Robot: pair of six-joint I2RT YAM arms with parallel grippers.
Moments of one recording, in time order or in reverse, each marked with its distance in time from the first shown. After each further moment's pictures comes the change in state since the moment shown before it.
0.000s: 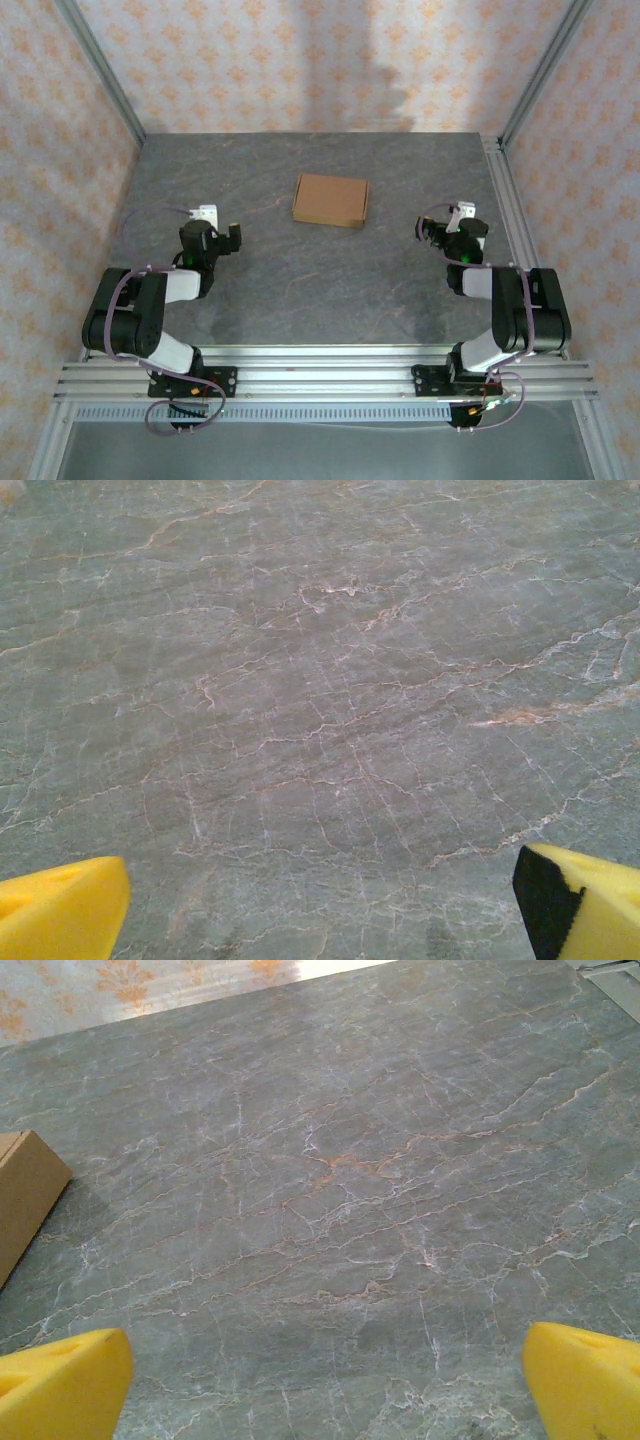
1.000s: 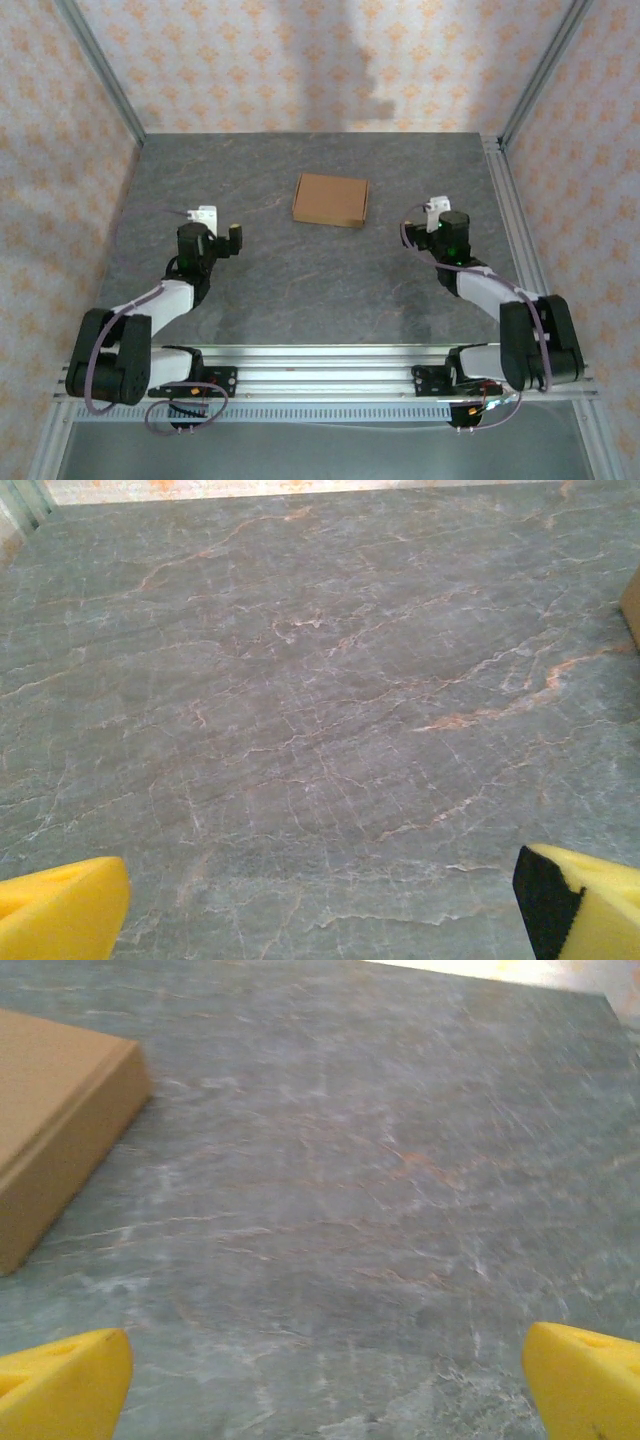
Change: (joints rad) left arm -0.030 -0.234 -0.025 -0.178 0.018 0.021; right arm 0.173 -0.171 0.062 -0.319 0.143 -0.201
